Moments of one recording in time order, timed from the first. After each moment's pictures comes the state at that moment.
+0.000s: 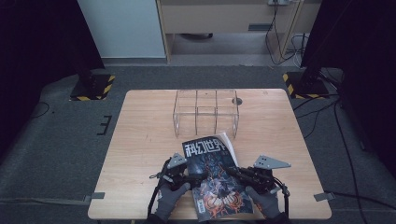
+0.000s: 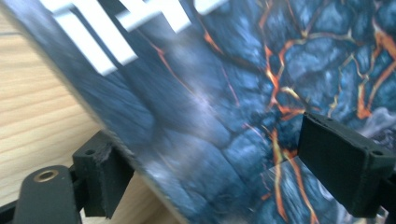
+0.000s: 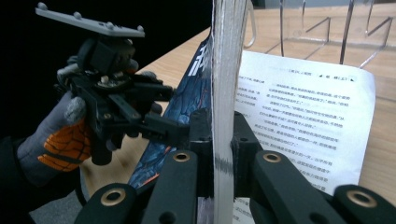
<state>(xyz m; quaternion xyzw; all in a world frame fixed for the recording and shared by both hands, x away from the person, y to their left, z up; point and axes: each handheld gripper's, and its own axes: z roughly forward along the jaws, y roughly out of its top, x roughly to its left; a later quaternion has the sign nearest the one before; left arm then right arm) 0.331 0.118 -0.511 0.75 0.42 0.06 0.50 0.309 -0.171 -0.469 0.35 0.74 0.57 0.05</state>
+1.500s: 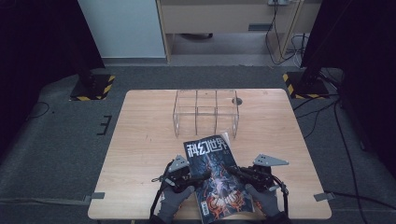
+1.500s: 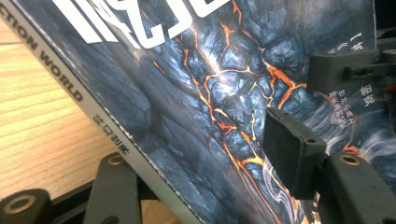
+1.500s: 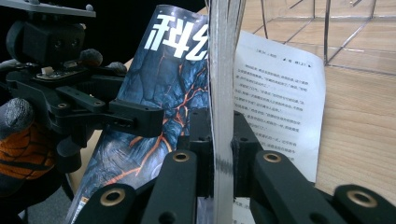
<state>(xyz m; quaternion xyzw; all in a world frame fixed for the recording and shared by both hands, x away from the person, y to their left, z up) 0.318 0.109 -0.500 0.74 0.42 0.05 0.52 0.320 -0.174 -0.484 0.39 0.73 0.55 0.04</state>
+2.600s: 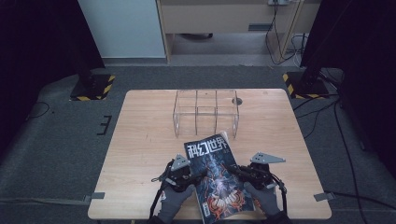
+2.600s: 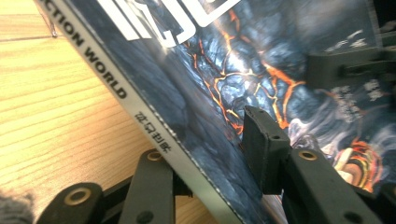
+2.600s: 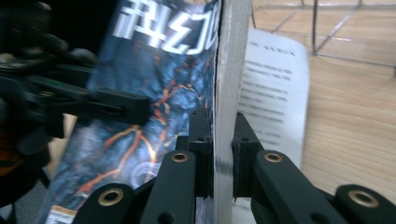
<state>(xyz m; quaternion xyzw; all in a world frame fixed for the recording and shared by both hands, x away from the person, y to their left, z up) 0.315 0.106 -0.490 0.75 0.44 0.08 0.48 0.327 -0.171 -0.486 0.40 0.75 0.53 0.05</state>
